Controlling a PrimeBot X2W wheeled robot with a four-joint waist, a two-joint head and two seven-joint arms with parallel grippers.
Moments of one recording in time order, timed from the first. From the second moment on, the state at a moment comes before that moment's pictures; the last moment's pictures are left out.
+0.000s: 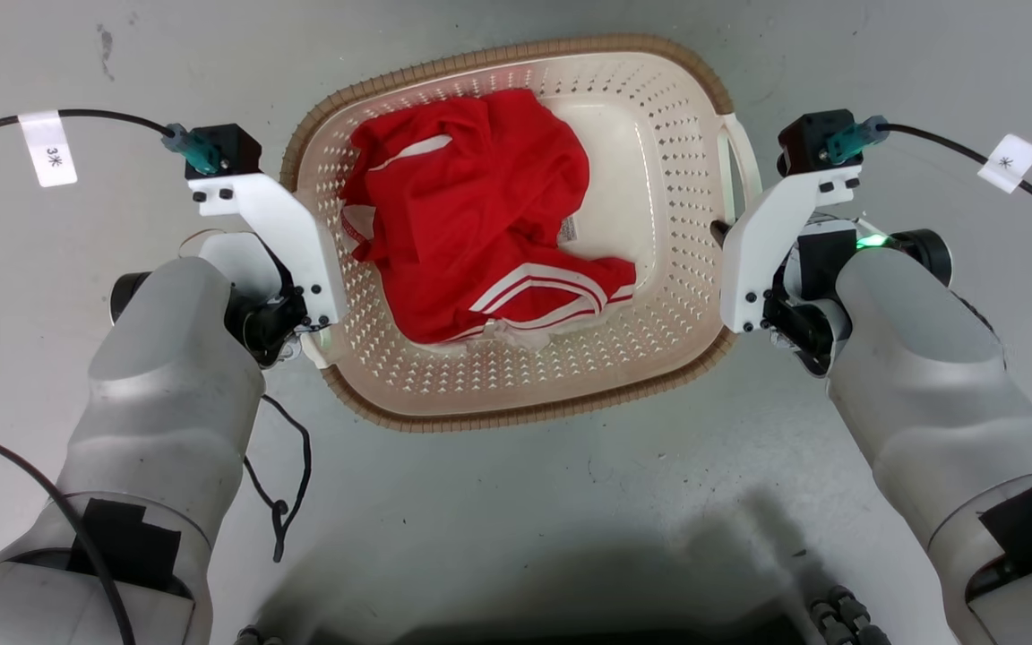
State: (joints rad) left arm -1.05 0.18 -0.33 1.19 -0.60 -0.13 0.35; right arm -1.06 -0.05 0.45 1.23 0.53 0.13 0.20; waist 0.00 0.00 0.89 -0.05
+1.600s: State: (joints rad) left arm -0.88 0.15 -0.49 1.27 -0.77 -0.13 0.75; right arm -0.87 -0.08 0.62 1.24 0.86 0.13 0.80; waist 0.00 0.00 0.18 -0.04
